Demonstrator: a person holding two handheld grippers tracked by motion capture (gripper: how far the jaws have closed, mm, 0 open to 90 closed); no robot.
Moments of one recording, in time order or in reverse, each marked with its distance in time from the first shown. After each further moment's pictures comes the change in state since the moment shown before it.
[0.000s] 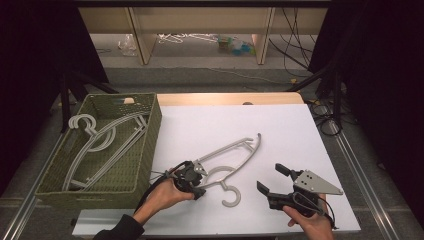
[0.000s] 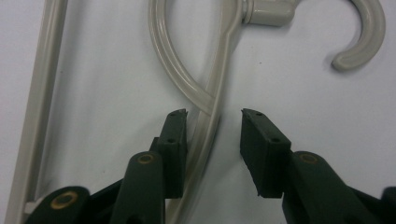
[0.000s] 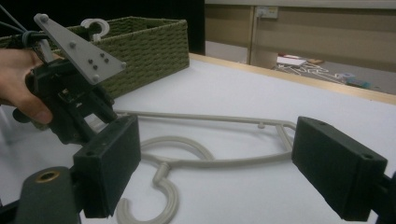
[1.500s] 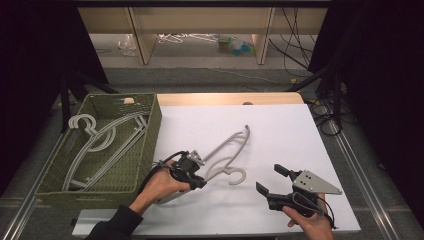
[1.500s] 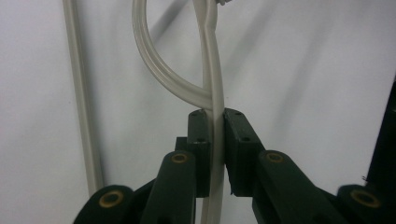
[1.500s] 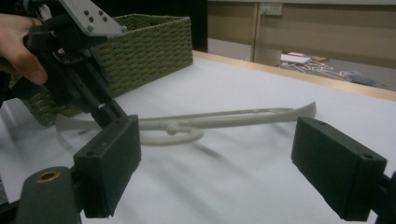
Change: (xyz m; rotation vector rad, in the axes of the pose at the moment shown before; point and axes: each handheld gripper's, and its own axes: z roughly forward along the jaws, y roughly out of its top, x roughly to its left) left arm 0.012 0.010 -0.030 -0.111 -0.133 -0.065; right arm 0.001 -0.001 0.002 0.007 0.033 0.009
